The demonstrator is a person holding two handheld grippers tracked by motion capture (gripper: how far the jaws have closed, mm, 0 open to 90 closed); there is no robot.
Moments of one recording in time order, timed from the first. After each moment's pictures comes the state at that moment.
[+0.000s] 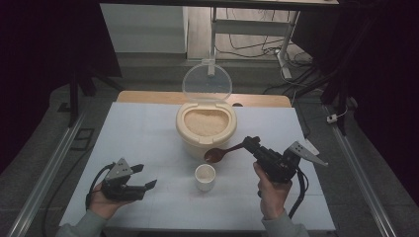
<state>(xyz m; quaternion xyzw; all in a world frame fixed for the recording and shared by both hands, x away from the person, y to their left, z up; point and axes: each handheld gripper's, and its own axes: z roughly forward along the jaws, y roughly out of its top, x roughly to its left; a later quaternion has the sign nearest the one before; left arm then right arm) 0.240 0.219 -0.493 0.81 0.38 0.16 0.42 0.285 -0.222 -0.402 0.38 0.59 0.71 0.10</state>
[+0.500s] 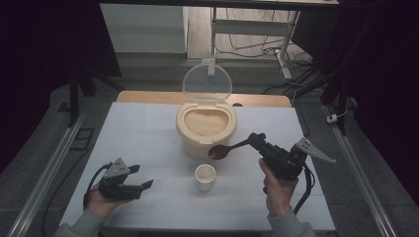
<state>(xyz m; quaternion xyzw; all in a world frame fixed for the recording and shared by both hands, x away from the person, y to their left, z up) 0.246 0.226 -0.502 0.81 0.39 0.15 0.41 0.290 -0.234 -0.391 0.36 0.59 0.72 0.10</state>
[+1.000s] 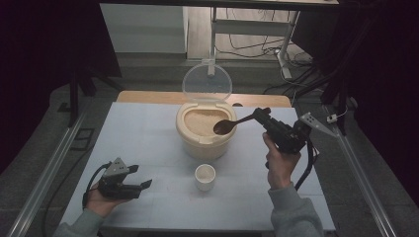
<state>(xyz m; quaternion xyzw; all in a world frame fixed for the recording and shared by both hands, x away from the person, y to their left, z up) 0.248 0.229 -0.505 0.81 0.40 0.14 0.40 0.338 -0.233 -0.357 0.37 0.57 0.72 0.14</state>
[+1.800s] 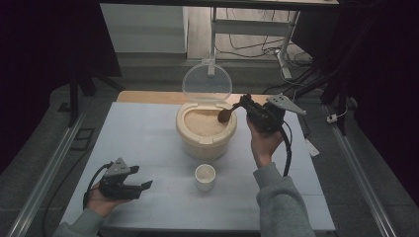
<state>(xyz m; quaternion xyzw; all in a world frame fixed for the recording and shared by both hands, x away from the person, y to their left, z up) 0.250 0.228 -0.508 0.82 0.40 0.13 0.40 0.393 -0.186 -0.364 0.38 0.65 0.60 0.27</state>
